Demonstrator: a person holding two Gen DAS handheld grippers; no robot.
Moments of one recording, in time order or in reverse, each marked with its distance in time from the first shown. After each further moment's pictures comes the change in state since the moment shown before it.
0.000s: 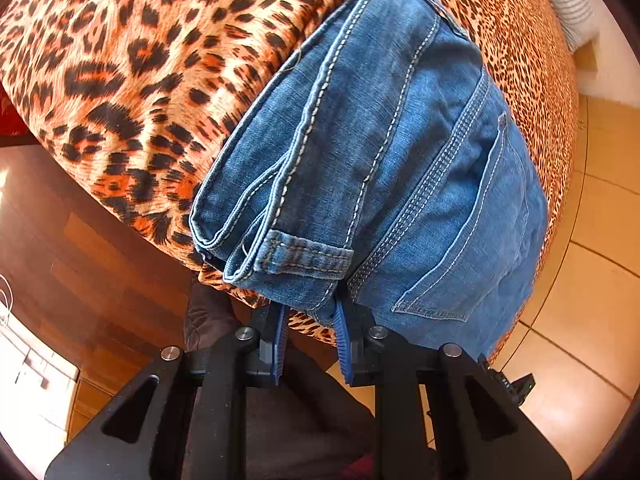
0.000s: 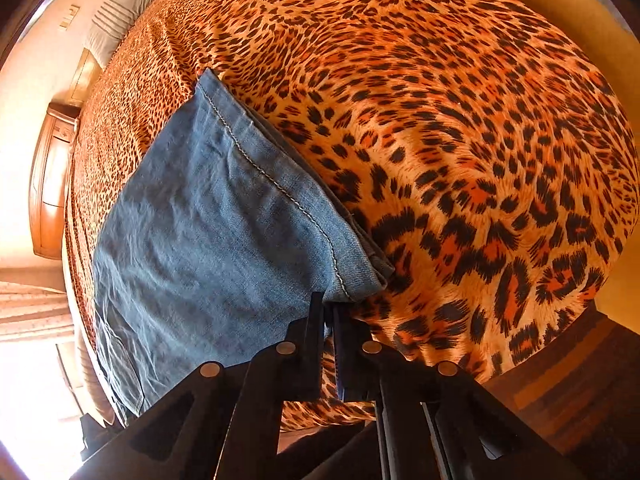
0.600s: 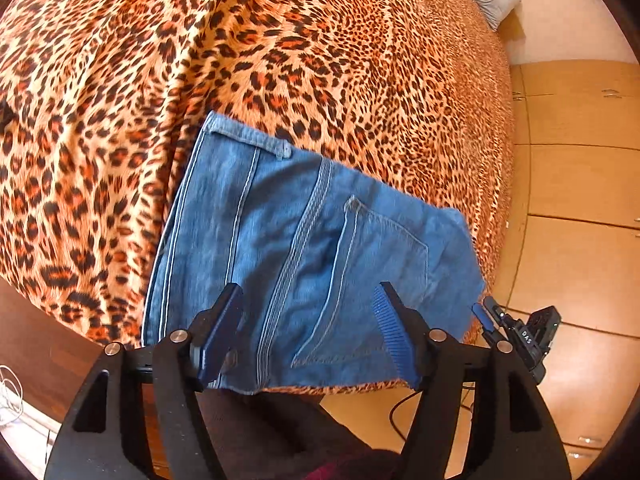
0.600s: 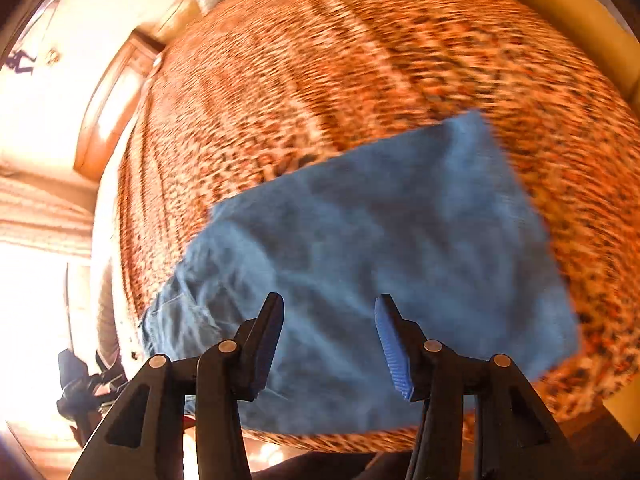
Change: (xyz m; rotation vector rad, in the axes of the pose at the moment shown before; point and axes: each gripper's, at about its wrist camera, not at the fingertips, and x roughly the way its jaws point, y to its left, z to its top) left arm -0.067 -0.073 0.059 0.208 -0.119 -0.100; right arm 0.014 0.204 0.019 -0.351 0.041 0.195
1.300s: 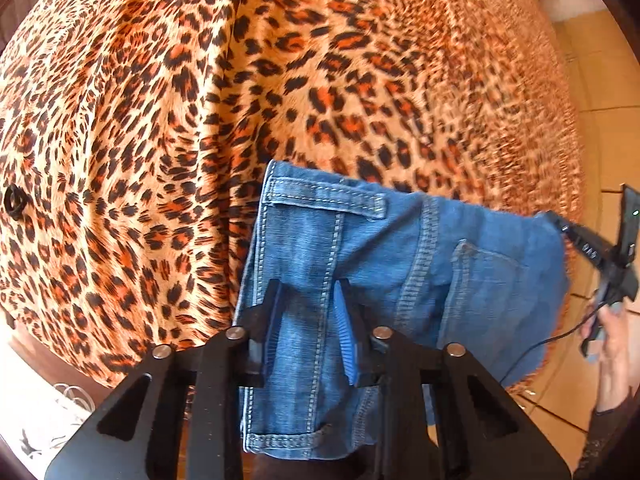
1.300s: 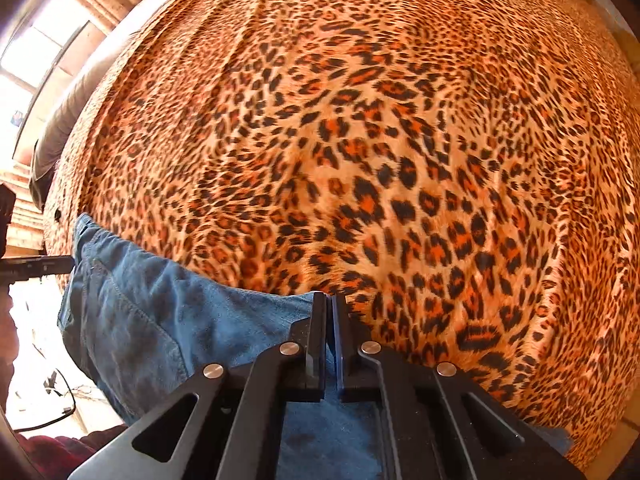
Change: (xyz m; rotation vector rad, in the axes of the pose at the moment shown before) left arm 0.040 0.027 0.026 0.128 0.045 0.313; right arm 0.144 0.140 0.072 -0.672 0.238 -0.359
